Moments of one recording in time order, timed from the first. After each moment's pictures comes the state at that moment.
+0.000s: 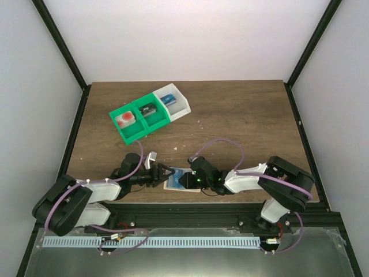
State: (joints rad) left arm -0.54 1.29 0.18 0.56 0.67 -1.09; right arm 1.00 1.58 0.54 0.28 -0.14 0.92
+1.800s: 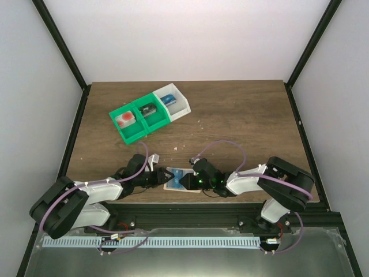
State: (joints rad) left arm -0.64 1.25 0.24 0.32 0.45 -0.95; right arm 1.00 1.57 0.48 0.37 -0.16 0.93
